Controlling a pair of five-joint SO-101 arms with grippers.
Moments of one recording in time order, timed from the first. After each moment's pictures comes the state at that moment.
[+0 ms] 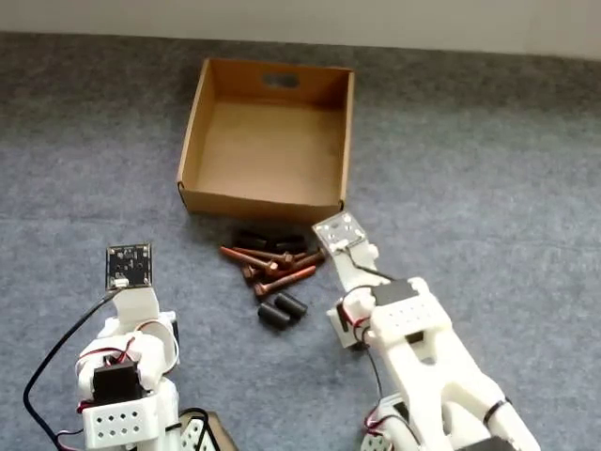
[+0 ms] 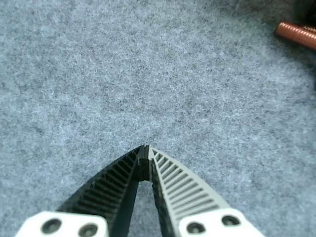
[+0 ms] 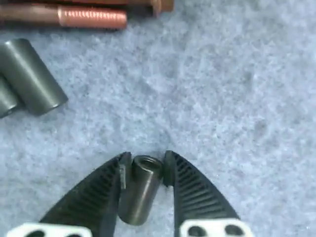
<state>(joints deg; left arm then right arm) -16.3 -102.5 96.4 75.4 -1.7 -22.2 -33.9 67.8 50.6 10.5</state>
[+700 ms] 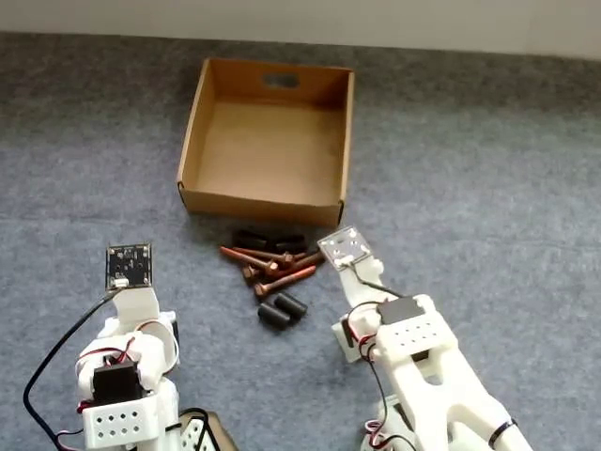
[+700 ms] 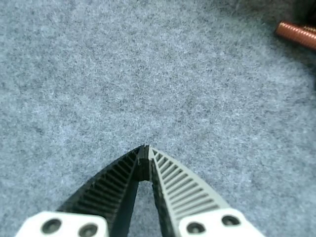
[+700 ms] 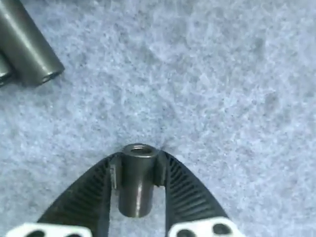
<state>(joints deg) -16.3 -102.5 96.4 75.4 -1.7 -22.0 -39.8 73.6 51.8 10.6</state>
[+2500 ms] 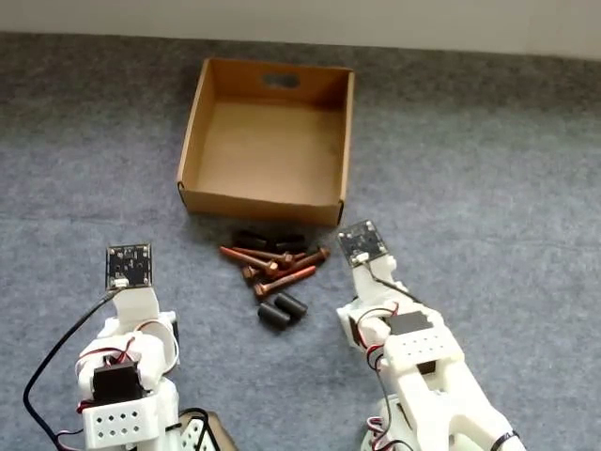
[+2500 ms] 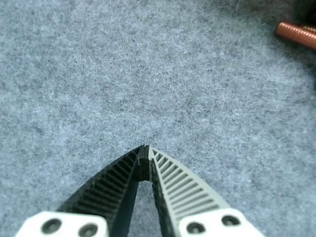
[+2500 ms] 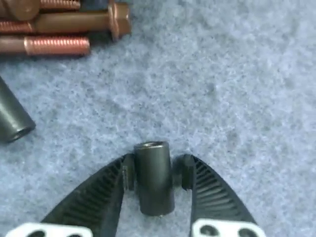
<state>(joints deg) -16.3 -102.5 96.4 75.4 -1.7 -17.6 -40.3 80.7 32.9 10.6</state>
